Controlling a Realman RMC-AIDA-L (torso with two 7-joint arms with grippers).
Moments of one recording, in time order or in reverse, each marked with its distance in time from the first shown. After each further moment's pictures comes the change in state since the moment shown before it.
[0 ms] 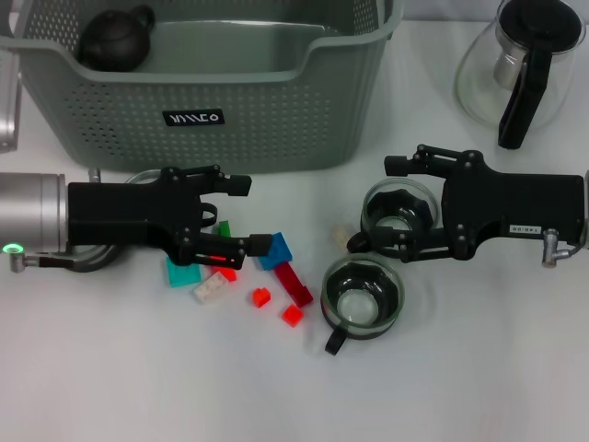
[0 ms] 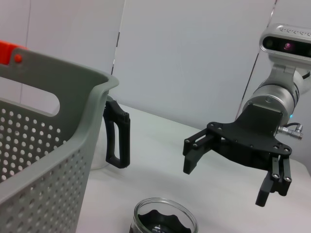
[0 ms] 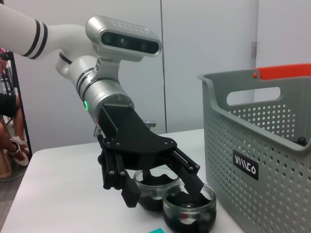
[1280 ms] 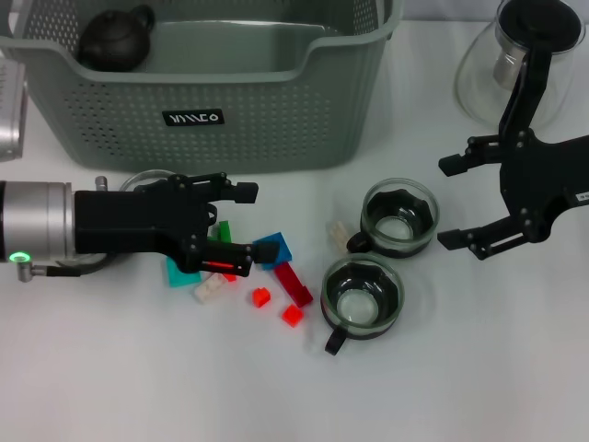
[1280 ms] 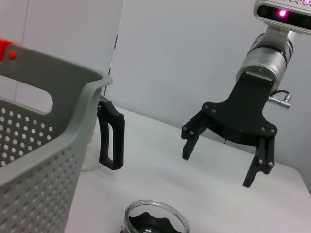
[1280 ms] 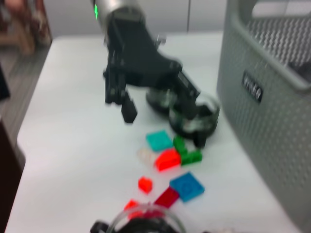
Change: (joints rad) left arm 0.008 -0.012 -0.003 -0.010 -0.003 0.005 -0.005; right arm 0.047 -0.022 -0.068 -0.445 -0.291 -0.151 0.318
